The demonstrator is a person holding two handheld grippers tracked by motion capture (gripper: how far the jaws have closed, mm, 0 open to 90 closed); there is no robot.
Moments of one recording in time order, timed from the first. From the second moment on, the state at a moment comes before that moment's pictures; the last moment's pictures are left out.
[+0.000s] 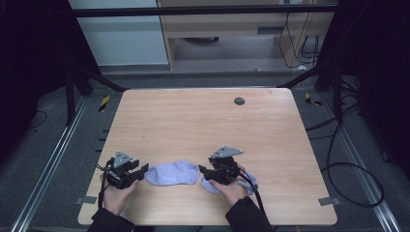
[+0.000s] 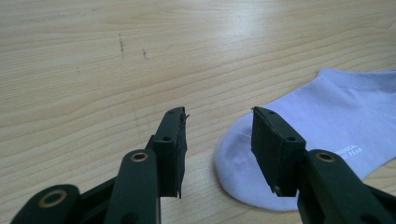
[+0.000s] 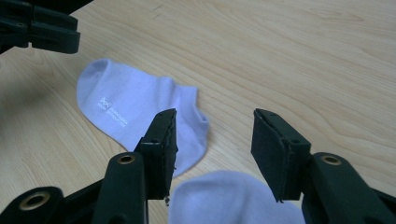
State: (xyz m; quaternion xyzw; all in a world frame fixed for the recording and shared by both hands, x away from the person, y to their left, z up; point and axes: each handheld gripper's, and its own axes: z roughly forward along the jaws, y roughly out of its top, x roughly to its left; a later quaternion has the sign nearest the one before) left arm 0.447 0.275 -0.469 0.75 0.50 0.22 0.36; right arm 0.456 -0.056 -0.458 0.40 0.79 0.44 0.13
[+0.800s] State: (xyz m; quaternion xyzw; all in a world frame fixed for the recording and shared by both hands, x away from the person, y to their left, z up) left arm 0.448 0.270 -0.484 0.79 0.48 0.20 0.32; right arm 0.474 -0.012 -0.495 0.41 0.82 0.37 0.13
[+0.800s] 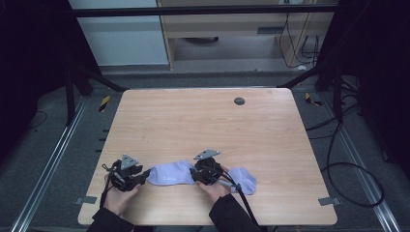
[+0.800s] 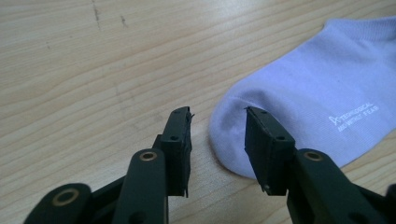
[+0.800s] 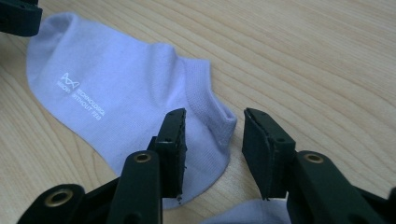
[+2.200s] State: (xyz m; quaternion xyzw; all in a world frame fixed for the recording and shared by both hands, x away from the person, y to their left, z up) left arm 0.429 0.198 -0.433 0.81 0.42 0.16 0.38; right arm 0.440 -0.099 -0.432 0.40 0.81 0.41 0.15
